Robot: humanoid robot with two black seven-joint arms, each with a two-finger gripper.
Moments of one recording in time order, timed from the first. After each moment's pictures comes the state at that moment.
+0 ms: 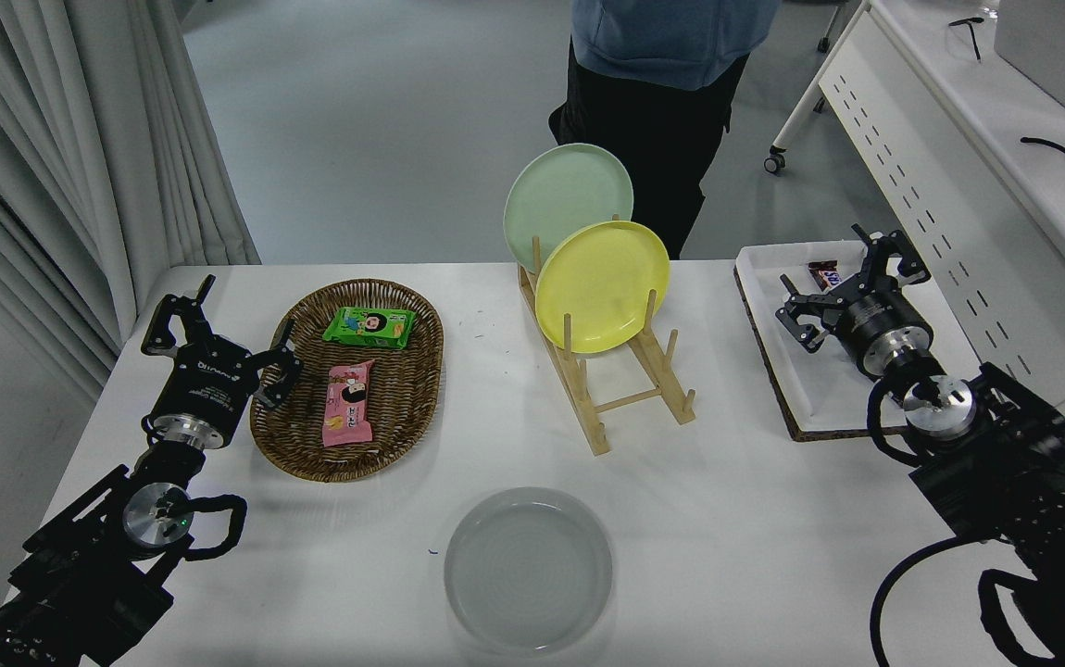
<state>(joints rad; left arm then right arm) -0.50 0.26 -1.08 -0.52 0.15 -0.58 -0.44 0.84 -0.14 0.76 0.27 0.27 0.30 0.14</state>
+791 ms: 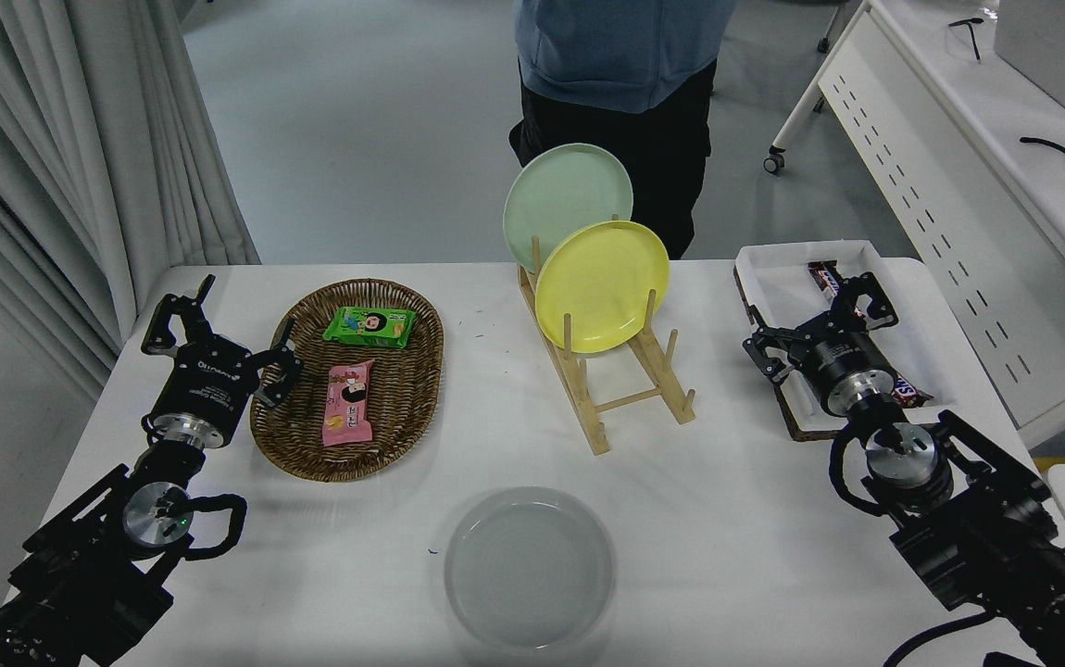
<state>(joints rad) -0.50 0.26 -1.08 -0.53 0.15 -0.58 -0.44 0.64 -0.17 0.96 0.60 0.10 0.29 0.25</state>
